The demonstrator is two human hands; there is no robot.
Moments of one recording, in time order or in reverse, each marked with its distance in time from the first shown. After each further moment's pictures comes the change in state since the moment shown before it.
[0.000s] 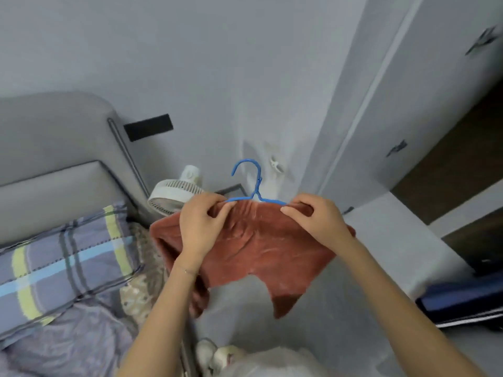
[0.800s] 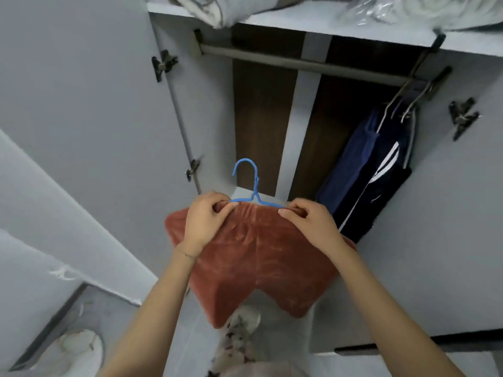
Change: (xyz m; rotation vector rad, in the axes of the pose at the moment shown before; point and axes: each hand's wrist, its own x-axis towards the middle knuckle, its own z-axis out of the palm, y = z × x) left_hand 0.048 0.375 0.410 -0.345 -0.675 0.479; right_hand -0.135 0.290 -0.340 -0.040 0.543 0.559
